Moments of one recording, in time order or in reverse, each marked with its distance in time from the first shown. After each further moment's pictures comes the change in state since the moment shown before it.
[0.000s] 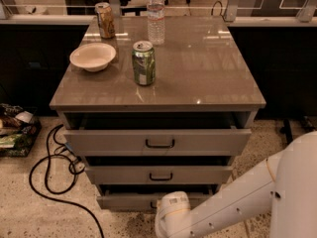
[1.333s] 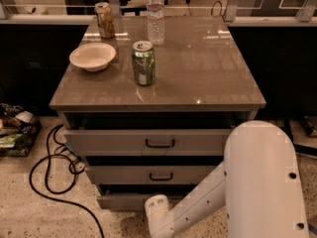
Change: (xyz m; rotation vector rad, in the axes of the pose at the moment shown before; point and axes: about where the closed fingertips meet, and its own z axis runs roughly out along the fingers) arm 0.039 -0.001 0.065 -0.017 0.300 0.101
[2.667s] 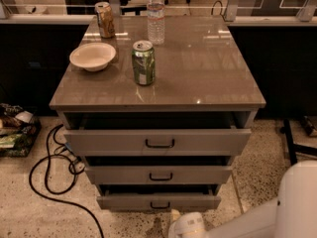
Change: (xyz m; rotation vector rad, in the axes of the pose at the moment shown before) arm 0.007 0.009 0.044 0.061 -0.358 0.096
